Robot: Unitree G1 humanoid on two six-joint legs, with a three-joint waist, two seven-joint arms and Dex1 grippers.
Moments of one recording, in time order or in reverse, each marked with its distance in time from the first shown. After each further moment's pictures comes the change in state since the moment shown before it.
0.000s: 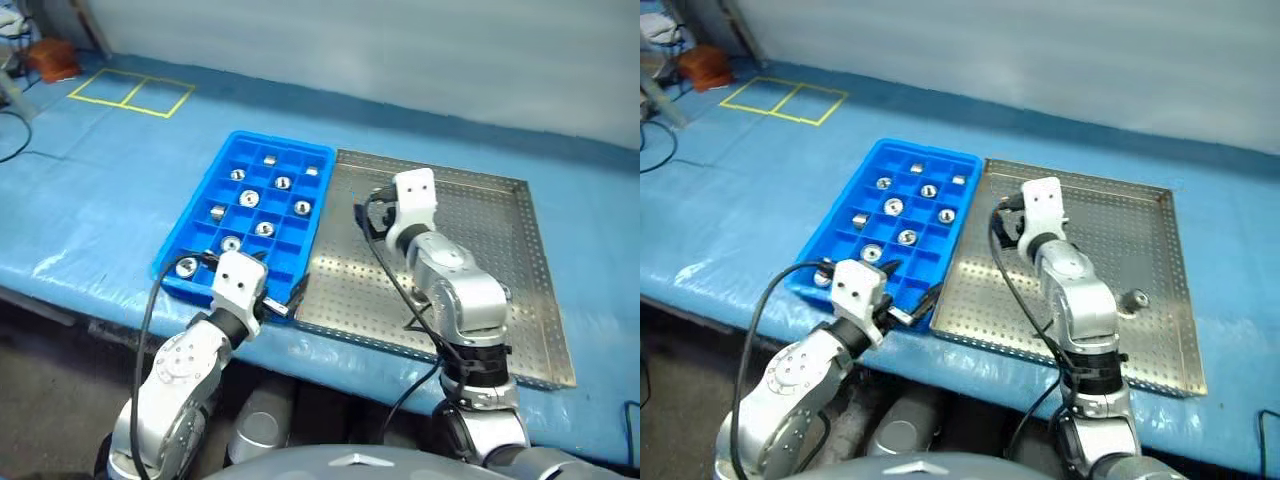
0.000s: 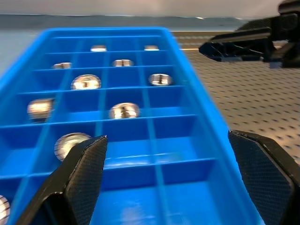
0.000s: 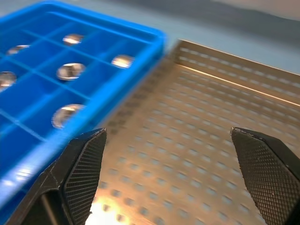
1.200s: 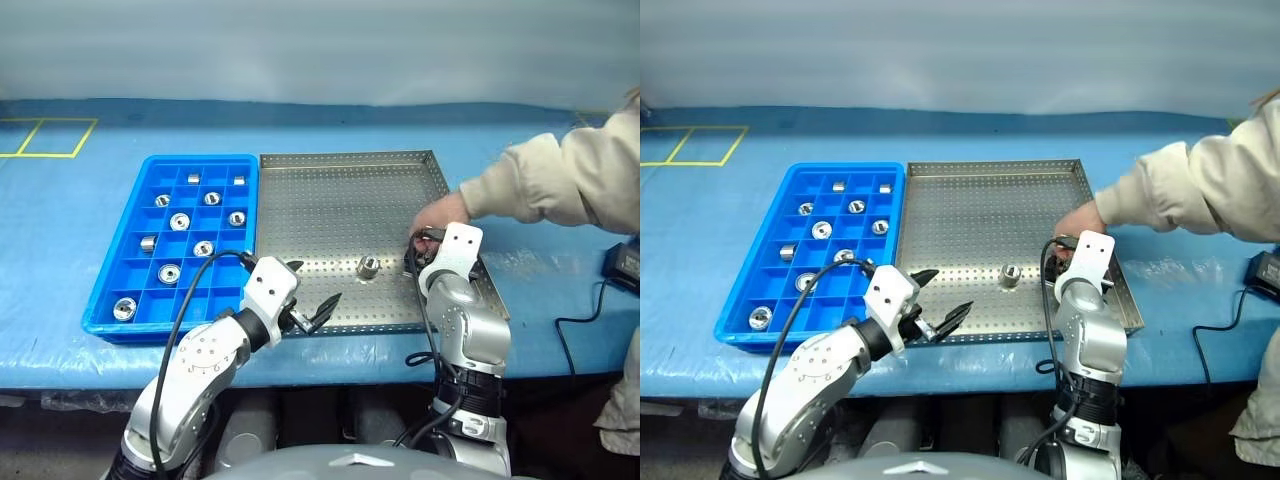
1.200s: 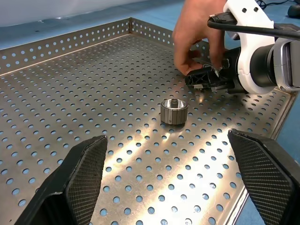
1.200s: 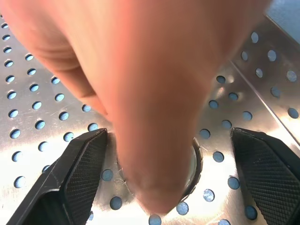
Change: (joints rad) left arm -0.069 0.039 -0.093 0.055 -0.016 -0.003 -0.080; right arm 0.141 0.174 -0.240 0.109 -0.019 -0.029 -0.282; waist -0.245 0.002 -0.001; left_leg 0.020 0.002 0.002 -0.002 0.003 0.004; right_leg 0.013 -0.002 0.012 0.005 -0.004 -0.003
